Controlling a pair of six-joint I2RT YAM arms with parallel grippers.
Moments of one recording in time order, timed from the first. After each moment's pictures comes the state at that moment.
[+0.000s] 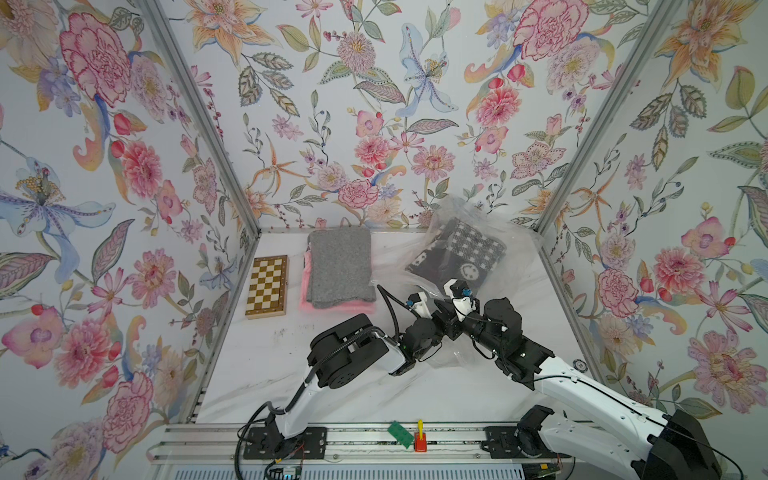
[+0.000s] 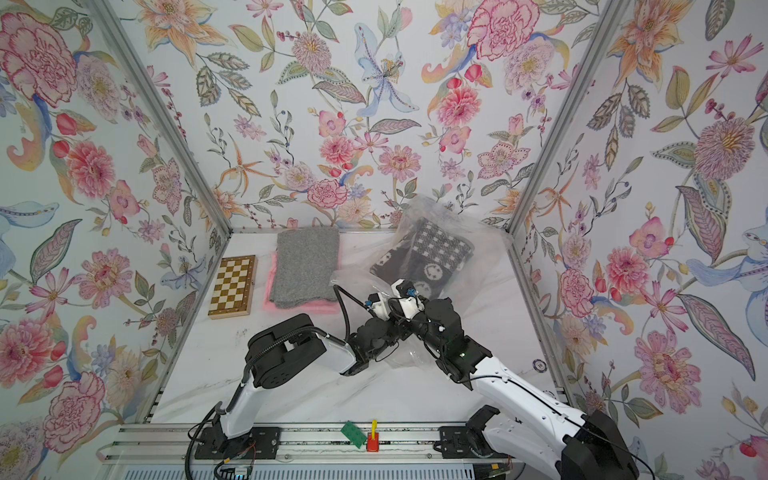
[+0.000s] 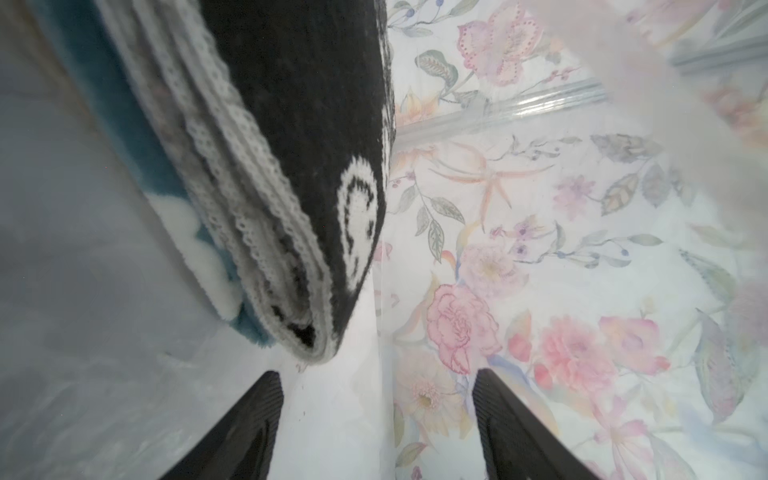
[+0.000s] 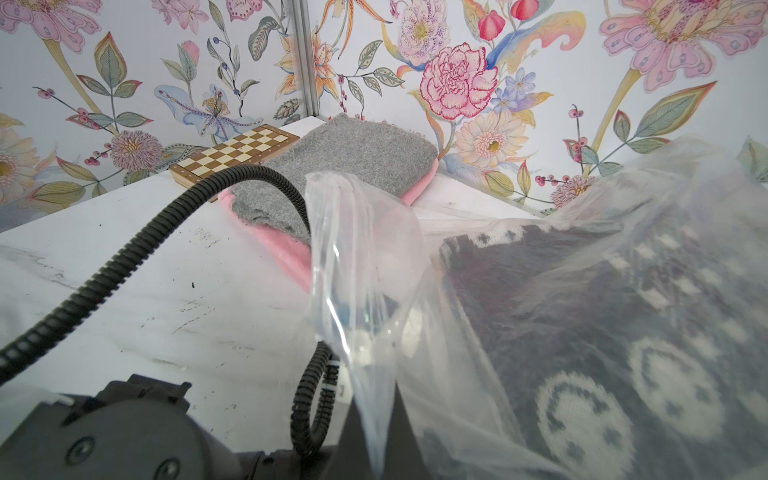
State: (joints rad) left arm -1.02 2.22 1.05 1.11 -0.24 -1.38; right arm 0.68 1.00 0.56 0.19 -0.06 -0.05
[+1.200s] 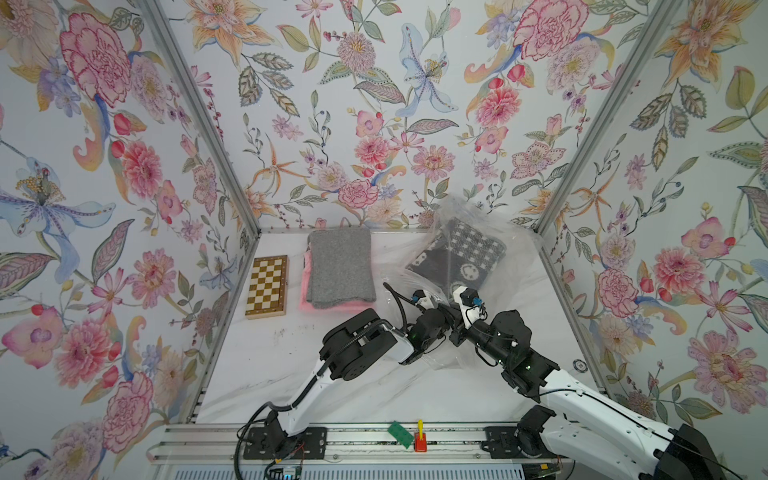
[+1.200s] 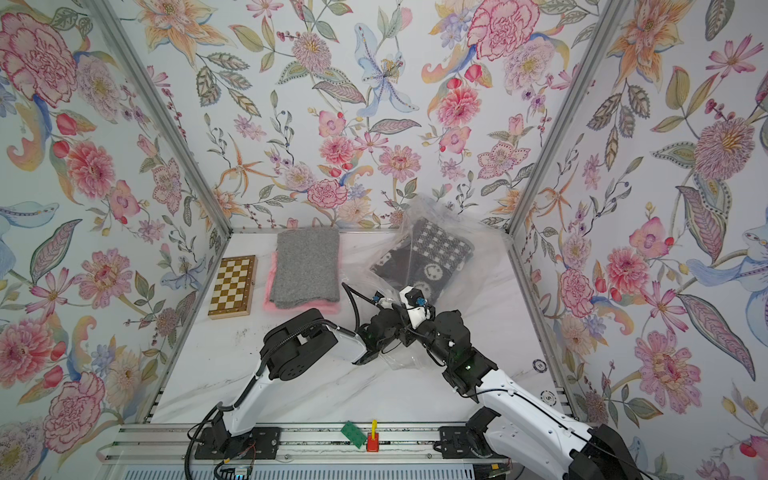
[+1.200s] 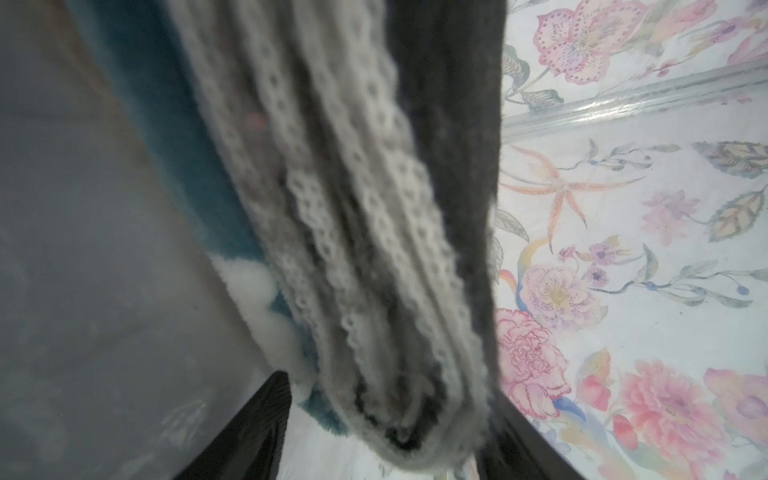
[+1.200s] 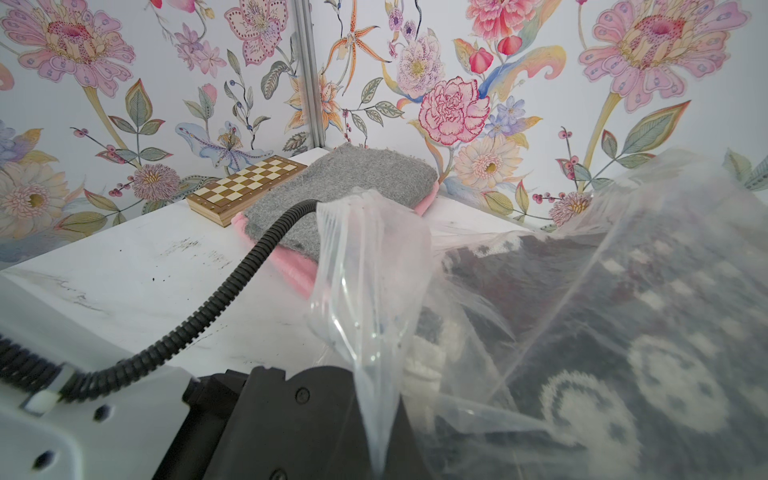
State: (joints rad) left arm -0.99 2.35 1.23 0.92 -0.23 -1.39; right arm 0.68 0.91 0.44 0.31 -0.07 -0.01
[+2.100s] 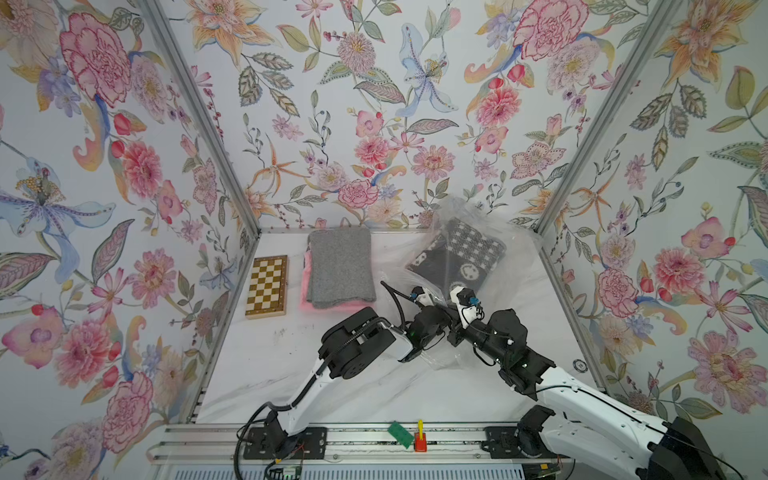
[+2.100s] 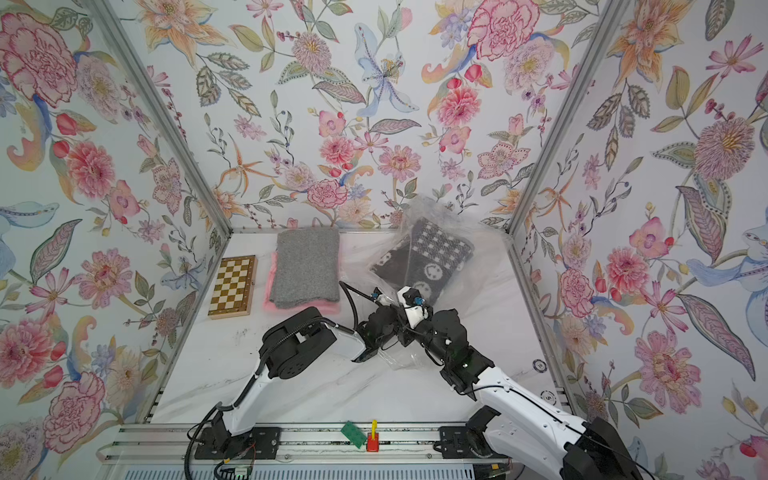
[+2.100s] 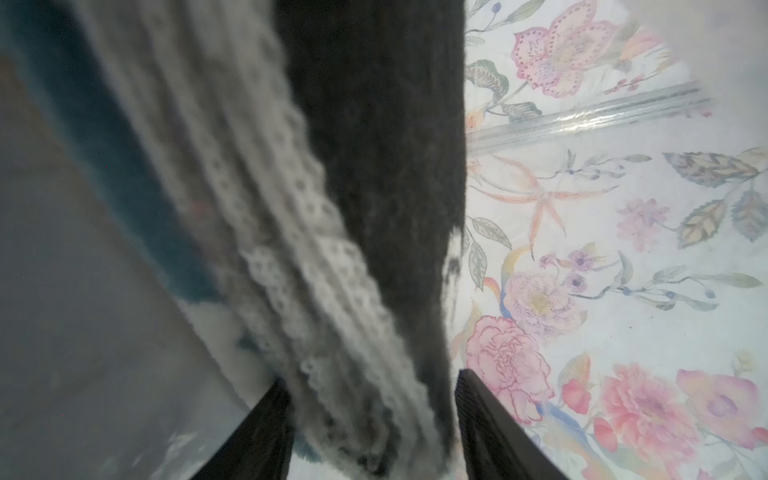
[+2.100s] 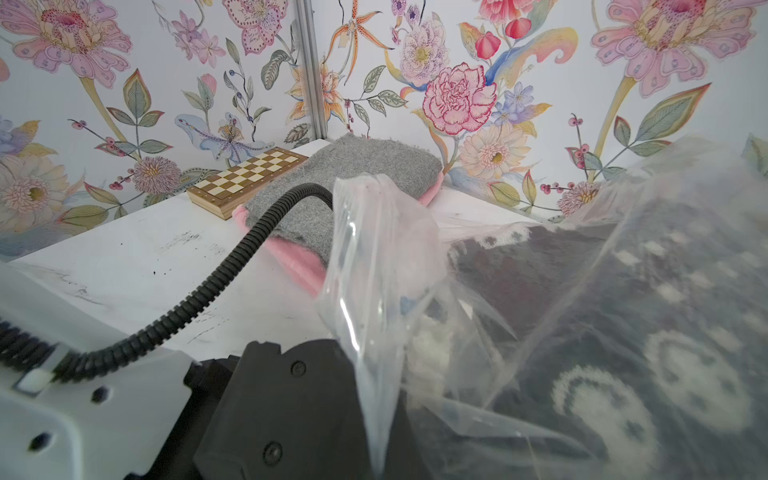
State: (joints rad) left arm -0.97 2.34 1.24 0.96 -0.22 -1.38; right arm 0.68 0.95 0.44 0.33 -0.08 0.00
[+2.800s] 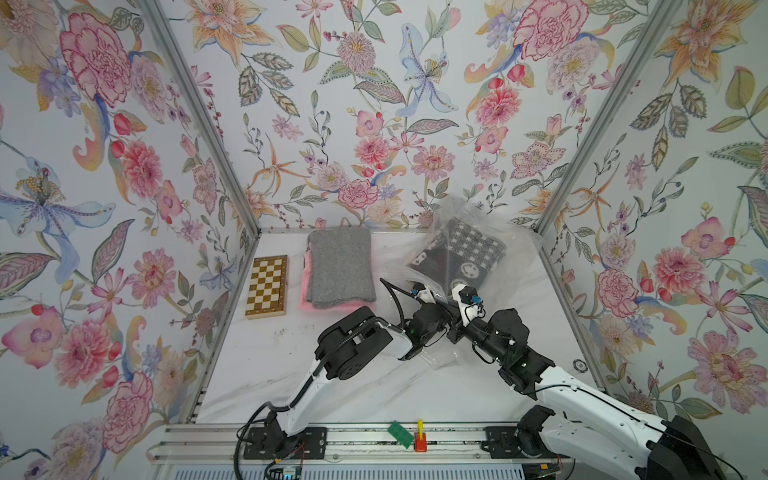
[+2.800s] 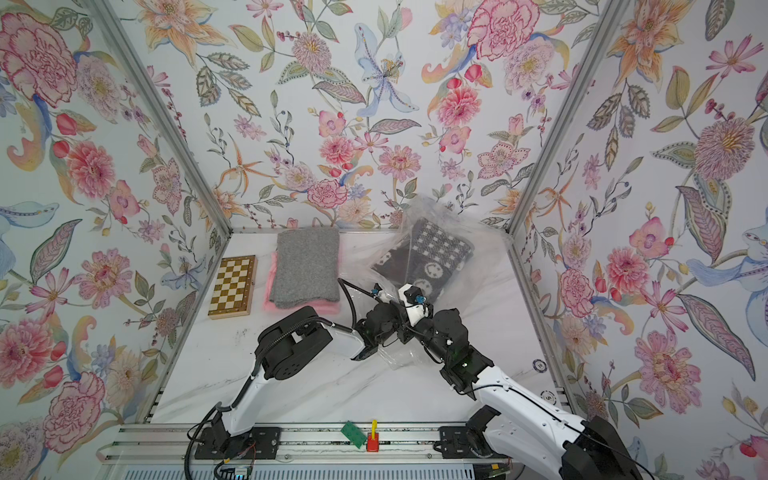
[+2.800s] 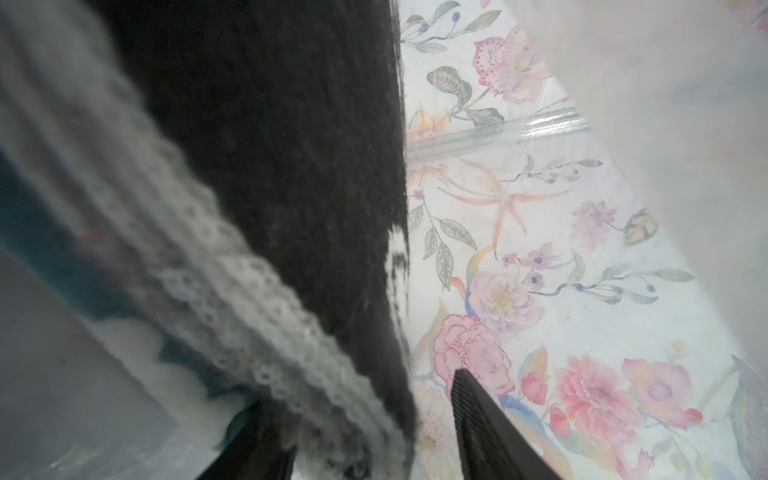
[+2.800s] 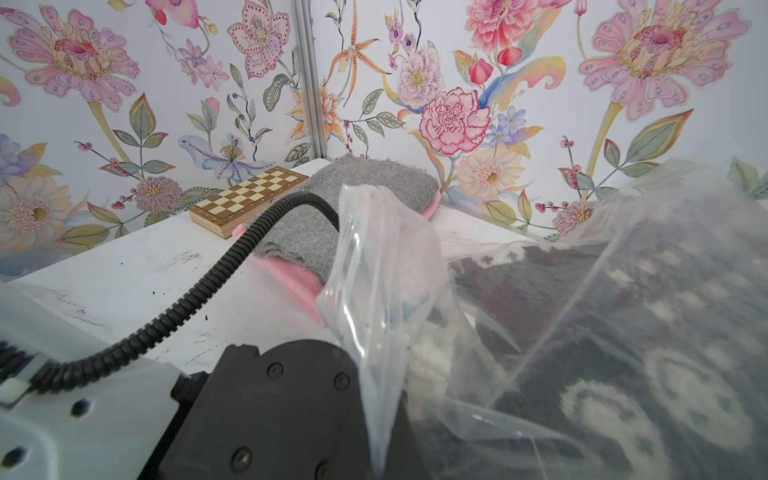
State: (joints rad) left arm -0.97 2.30 1.24 0.98 -0.21 -1.39; right arm 0.68 0.95 0.44 0.39 -0.08 0.00
